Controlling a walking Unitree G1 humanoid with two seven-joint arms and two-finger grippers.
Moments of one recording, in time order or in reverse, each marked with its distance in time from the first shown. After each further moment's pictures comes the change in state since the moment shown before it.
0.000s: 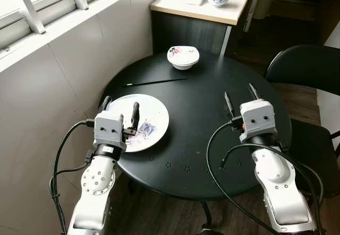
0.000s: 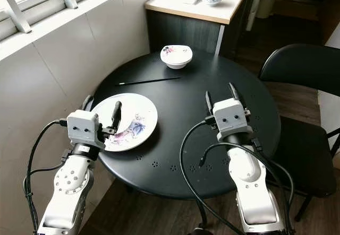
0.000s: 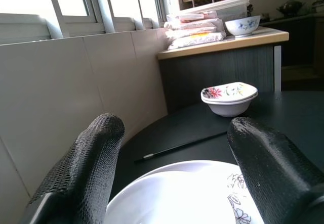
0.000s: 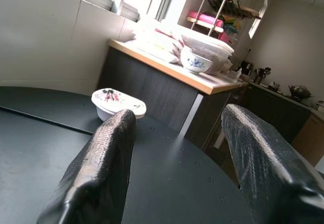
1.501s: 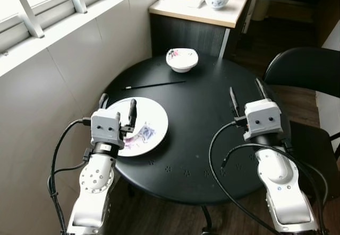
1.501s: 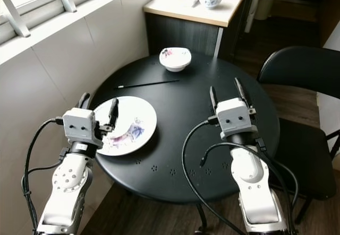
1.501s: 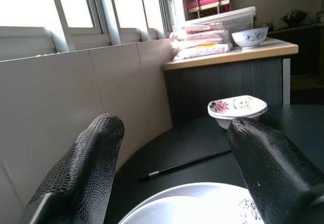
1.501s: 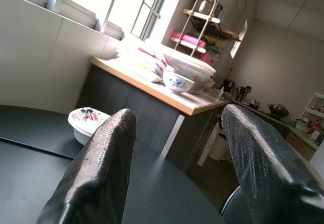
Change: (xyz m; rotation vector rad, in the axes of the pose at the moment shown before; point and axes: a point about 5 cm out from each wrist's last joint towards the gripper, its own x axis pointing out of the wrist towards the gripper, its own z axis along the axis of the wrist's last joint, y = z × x) left arm 0.003 0.005 0.004 -0.003 -0.032 0.023; right arm 0.000 -0.008 0.005 -0.048 -0.076 -0.052
